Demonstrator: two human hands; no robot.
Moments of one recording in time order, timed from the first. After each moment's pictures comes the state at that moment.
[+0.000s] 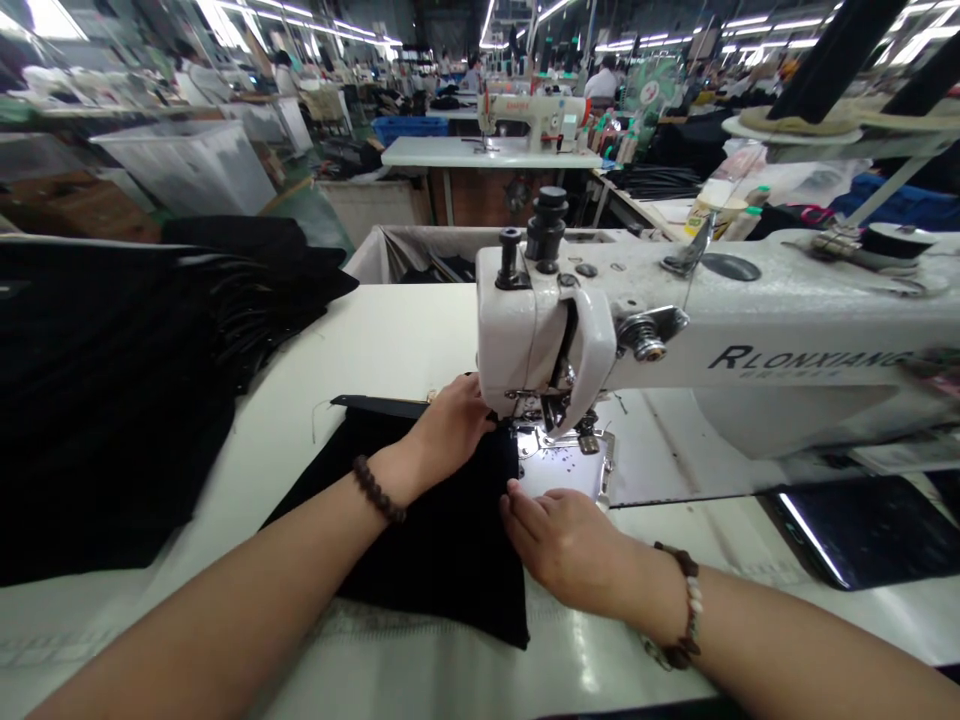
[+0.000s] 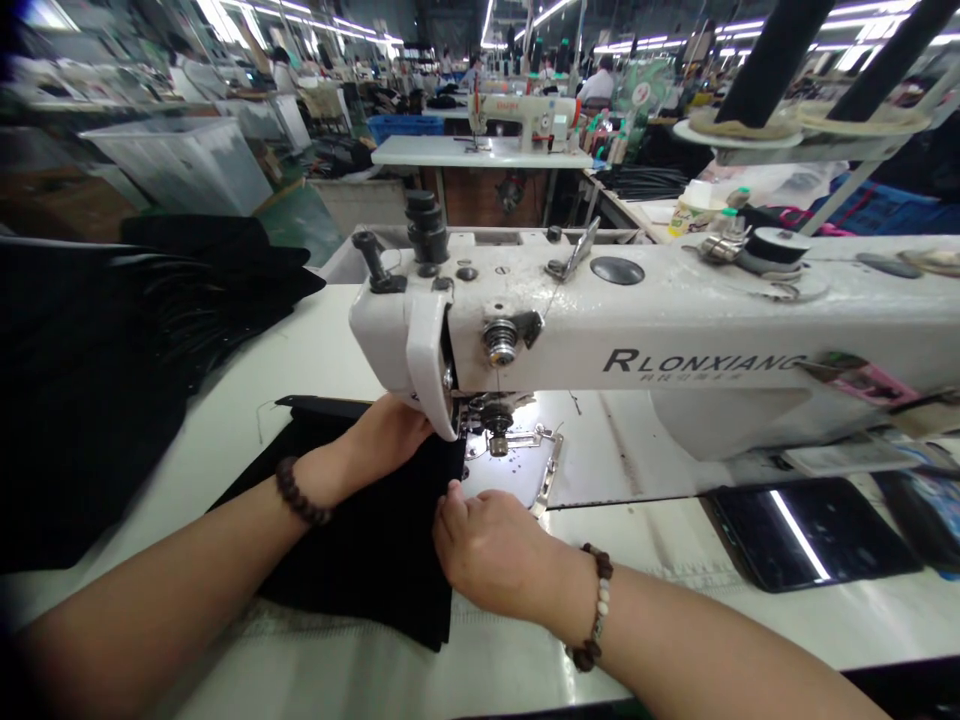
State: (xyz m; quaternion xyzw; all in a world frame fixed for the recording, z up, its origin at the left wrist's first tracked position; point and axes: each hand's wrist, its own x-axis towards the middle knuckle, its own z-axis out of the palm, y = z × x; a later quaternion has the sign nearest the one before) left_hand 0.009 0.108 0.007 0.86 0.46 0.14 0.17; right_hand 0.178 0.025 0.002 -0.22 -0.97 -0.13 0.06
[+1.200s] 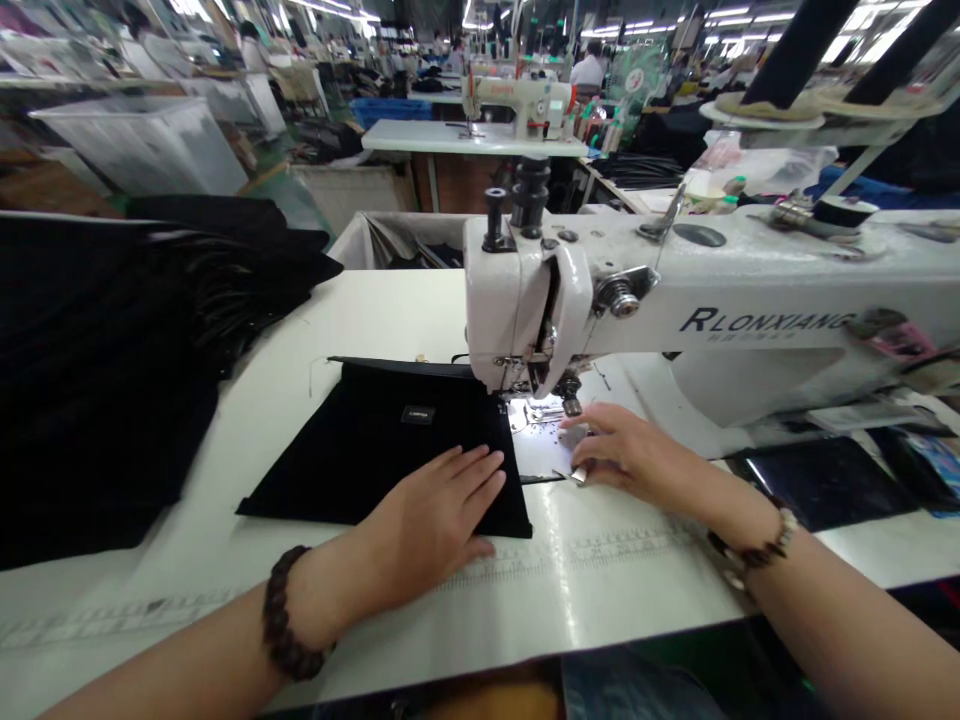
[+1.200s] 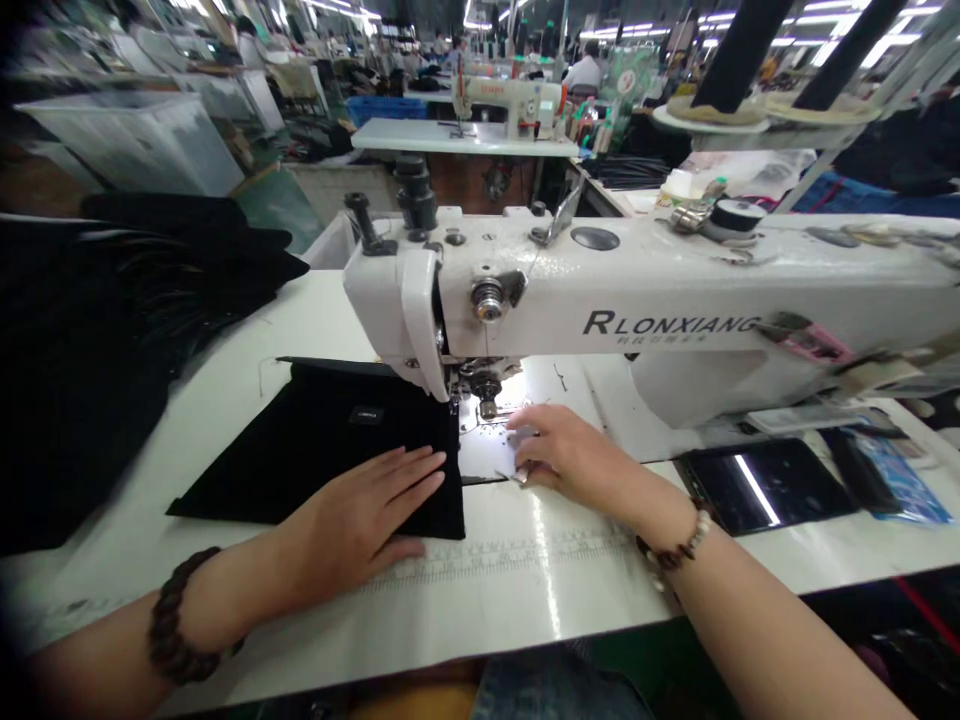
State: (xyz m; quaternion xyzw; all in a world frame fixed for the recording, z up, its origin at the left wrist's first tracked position) left_hand -0.010 0.019 0.011 0.95 0.29 0.06 0.04; right_hand 0.261 0.052 0.030 -0.35 -0.93 0.13 0.08
